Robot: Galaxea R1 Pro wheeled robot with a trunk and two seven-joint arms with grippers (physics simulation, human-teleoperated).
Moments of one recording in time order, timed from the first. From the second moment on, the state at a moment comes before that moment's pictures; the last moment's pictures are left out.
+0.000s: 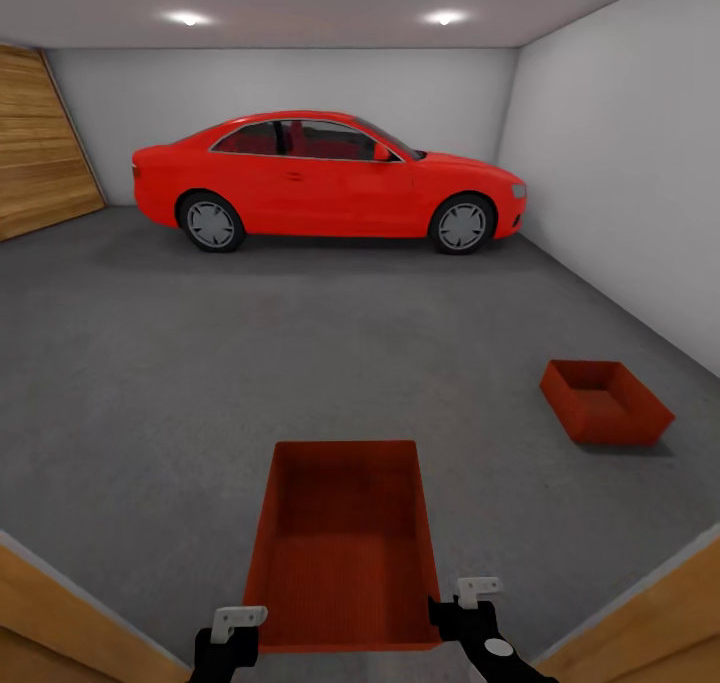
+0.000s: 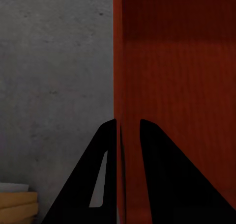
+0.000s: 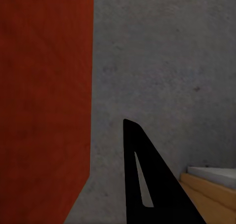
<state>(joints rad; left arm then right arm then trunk) -0.30 -0.02 0.02 -0.40 -0.01 -0.37 -0.02 -0.50 0.08 0.04 -0.19 0.01 -0.19 -0.07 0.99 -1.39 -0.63</state>
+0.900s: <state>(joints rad) -0.30 -0.02 0.02 -0.40 -0.01 -0.37 -0.02 -0.50 0.08 0.04 -0.19 0.01 -0.19 -0.07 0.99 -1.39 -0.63</state>
